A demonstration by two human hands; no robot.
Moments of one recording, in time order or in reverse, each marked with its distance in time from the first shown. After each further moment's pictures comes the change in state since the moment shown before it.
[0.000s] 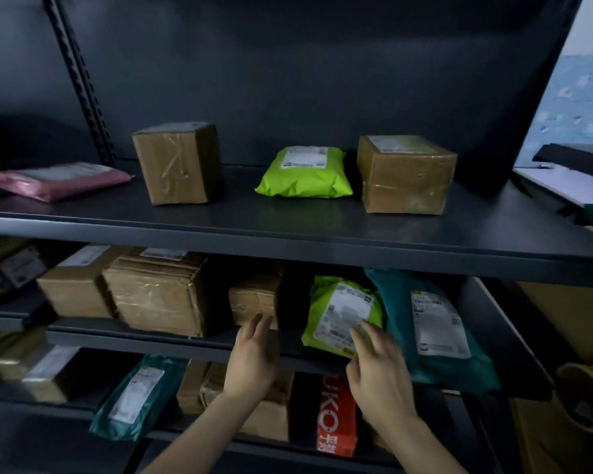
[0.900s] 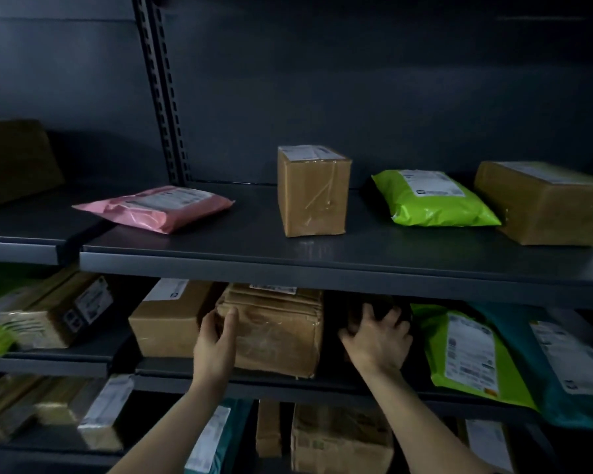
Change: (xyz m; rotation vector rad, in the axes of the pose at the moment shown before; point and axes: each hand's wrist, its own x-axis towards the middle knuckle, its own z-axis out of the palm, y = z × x) left_hand 0.076 -0.173 -0.170 -0.659 0.223 -0.315; right_hand 0.133 -0.198 0.069 -0.148 -0.050 0.458
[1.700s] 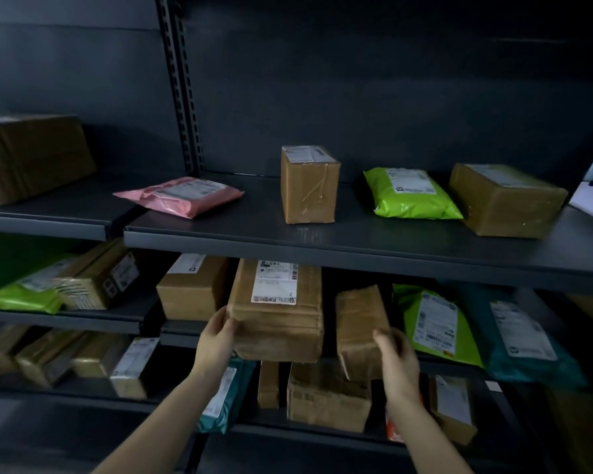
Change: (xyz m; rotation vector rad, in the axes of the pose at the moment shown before) left_hand -0.068 0.017 -0.034 -0.104 -0.084 -0.197; right_hand -0.098 0.072 -0.025 1.400 -0.128 0.370
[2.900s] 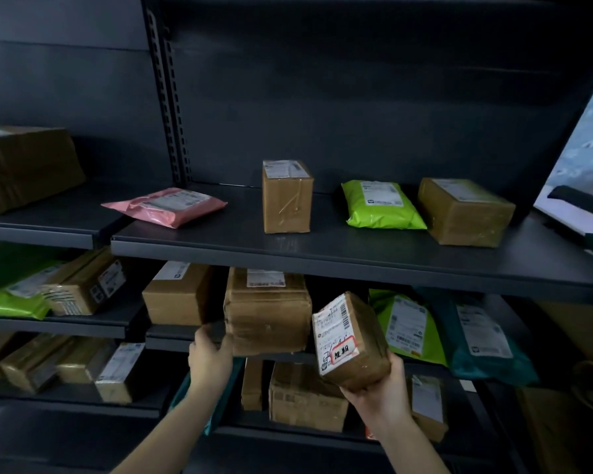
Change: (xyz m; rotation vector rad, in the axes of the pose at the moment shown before) left_hand -0.037 0.005 0.023 0.287 0.131 -0.002; right_hand -0.012 -0.003 -0.035 0.727 -0.266 0.475
